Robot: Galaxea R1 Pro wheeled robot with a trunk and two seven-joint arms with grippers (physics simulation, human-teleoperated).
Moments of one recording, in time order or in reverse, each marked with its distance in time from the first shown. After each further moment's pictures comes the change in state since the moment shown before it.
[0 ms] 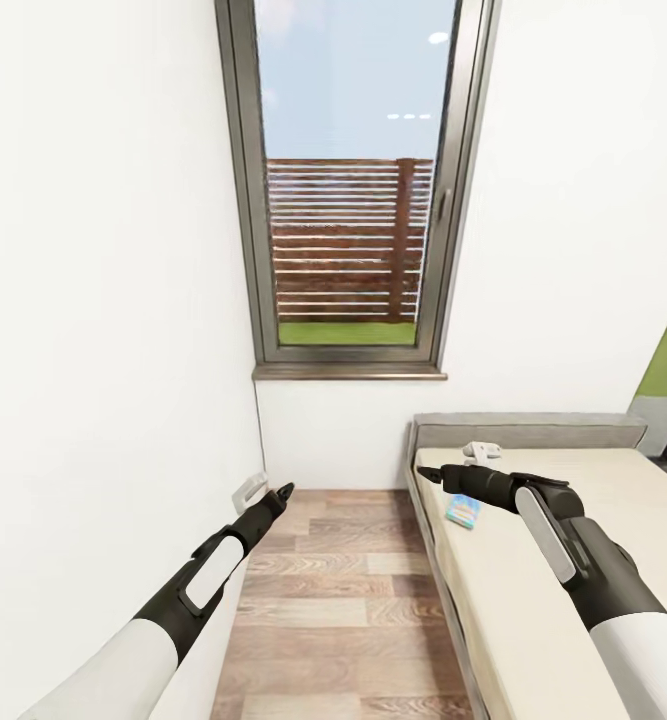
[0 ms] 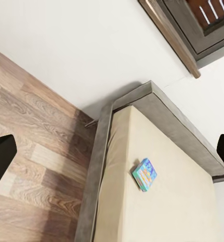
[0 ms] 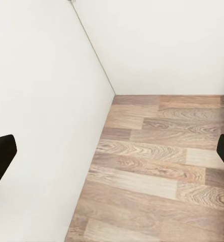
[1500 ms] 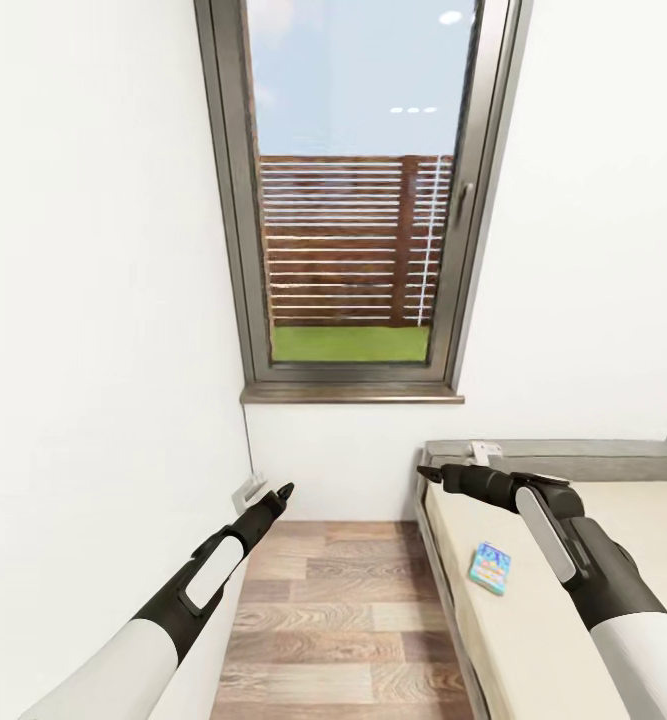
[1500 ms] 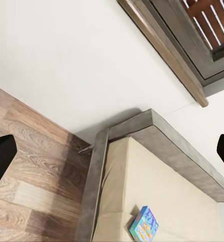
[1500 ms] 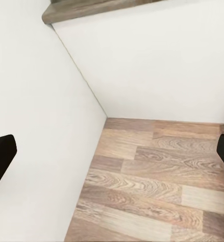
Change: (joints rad) left arm 0.000 0.000 0.000 0.000 0.000 0.000 0.001; right arm -0.001 0.000 -0.001 0.000 0.000 0.000 0.000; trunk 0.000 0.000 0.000
